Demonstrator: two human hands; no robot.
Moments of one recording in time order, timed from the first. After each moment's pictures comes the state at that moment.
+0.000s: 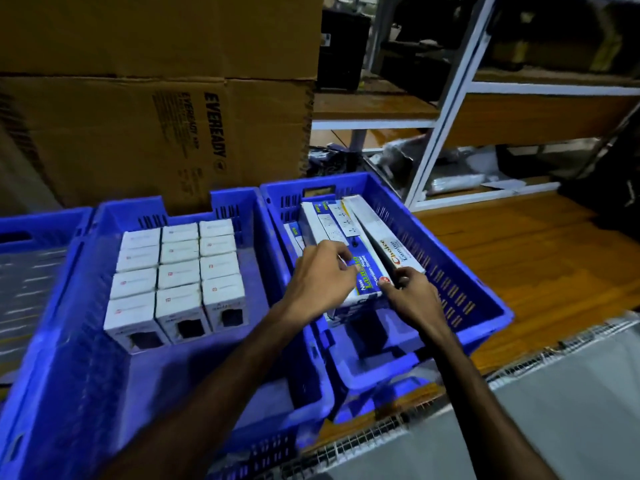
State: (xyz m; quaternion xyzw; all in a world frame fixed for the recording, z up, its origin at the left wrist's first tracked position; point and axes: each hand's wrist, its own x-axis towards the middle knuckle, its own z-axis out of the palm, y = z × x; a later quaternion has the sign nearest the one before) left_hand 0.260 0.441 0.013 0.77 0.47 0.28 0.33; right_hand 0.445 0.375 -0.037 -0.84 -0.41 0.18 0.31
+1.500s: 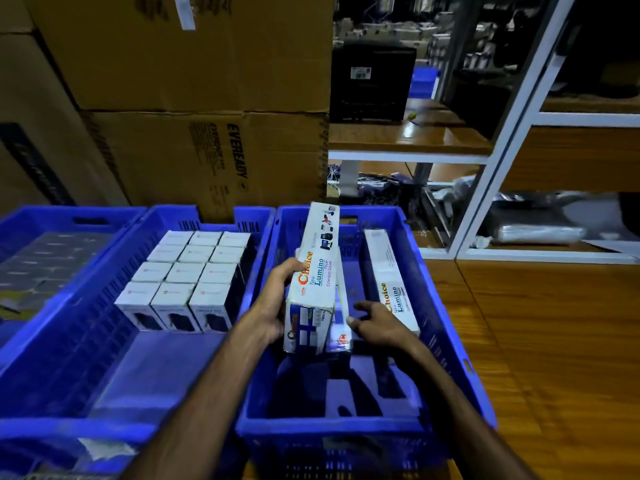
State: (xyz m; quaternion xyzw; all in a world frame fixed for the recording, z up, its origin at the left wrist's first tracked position) left_hand 0.315 0.449 0.008 0.29 0.50 0.42 0.69; right_hand 0.513 0.451 -0.049 -0.66 -0.58 0.44 0.16
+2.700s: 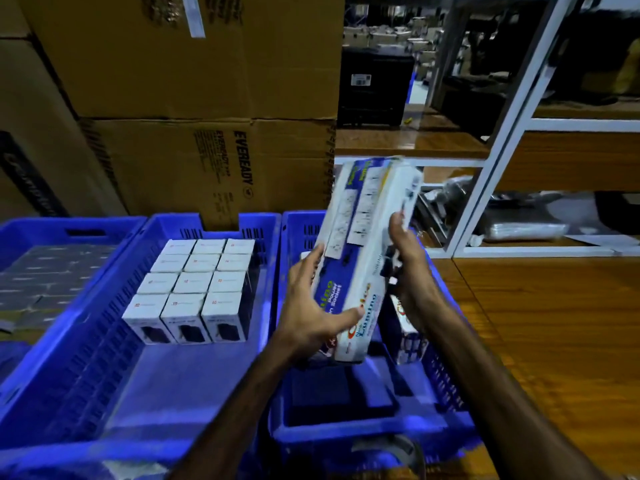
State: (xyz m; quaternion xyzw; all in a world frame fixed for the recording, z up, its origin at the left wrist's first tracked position) left_hand 0.306 0.422 0.005 0.65 0.49 0.45 0.36; right_hand 0.478 0.438 0.068 -0.47 -0.42 0.50 0.59
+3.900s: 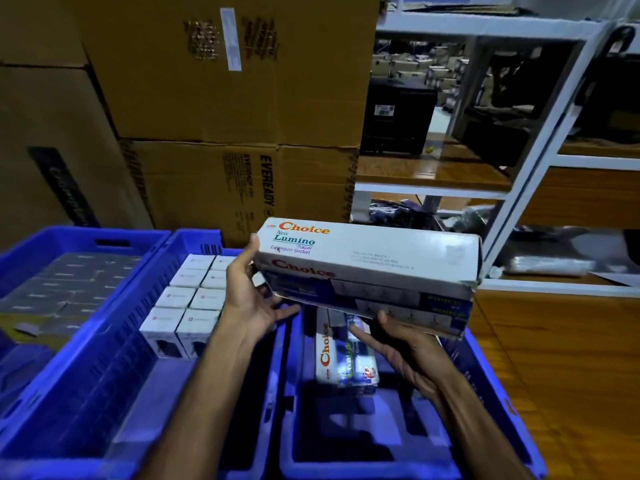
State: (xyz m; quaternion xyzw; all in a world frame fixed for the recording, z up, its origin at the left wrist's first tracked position) left_hand 0.235 0.461 0.069 0.15 0.47 0.58 0.65; right_hand 0.482 0.436 -0.008 -0.28 -0.28 0.75 0.53
